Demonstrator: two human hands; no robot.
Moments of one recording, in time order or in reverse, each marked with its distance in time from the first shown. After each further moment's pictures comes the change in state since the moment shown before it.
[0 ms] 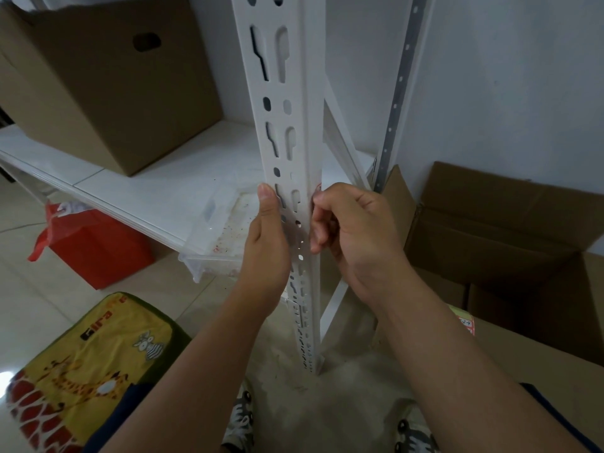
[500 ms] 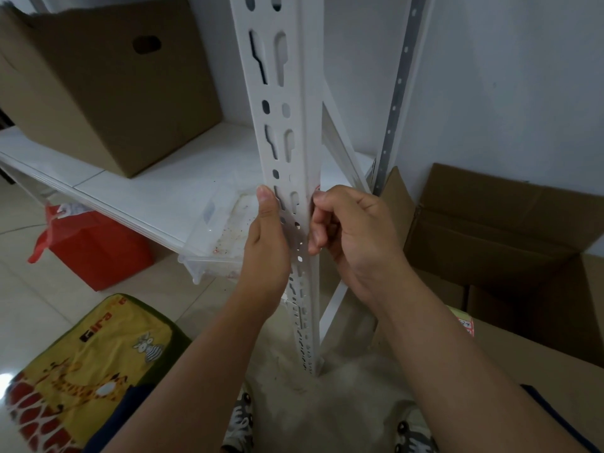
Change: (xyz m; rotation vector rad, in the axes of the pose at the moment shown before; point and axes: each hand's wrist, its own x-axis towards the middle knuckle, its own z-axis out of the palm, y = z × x) left_hand -0.001 -0.001 0.001 -0.032 -0.011 0.025; right_hand 0.002 0.000 -0.003 0.065 -0.047 0.019
